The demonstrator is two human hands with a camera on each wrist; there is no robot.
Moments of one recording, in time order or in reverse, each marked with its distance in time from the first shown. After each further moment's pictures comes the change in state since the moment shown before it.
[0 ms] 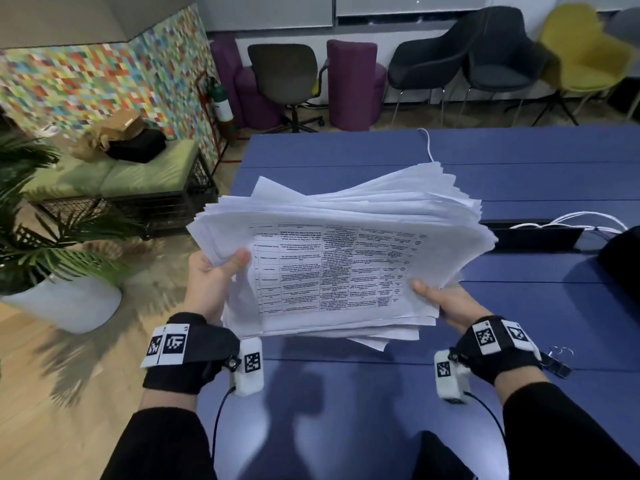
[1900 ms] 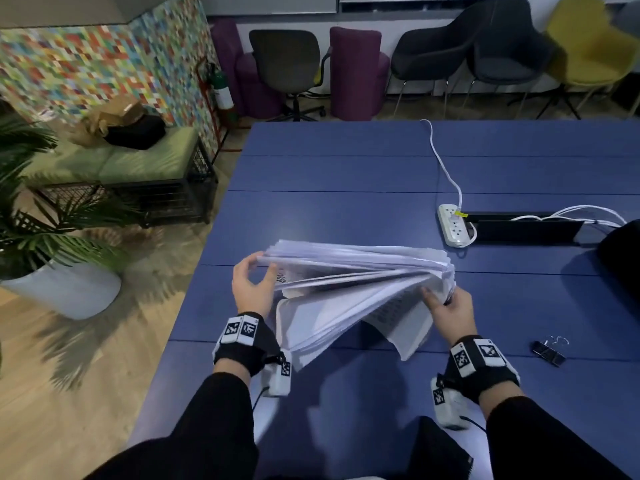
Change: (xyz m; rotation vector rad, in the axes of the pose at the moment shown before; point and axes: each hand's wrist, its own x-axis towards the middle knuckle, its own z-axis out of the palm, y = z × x) left_hand 0.010 -0.113 0.027 0.277 0.253 0.019; right_hand -0.015 0.051 0.003 -0.371 0.528 -0.136
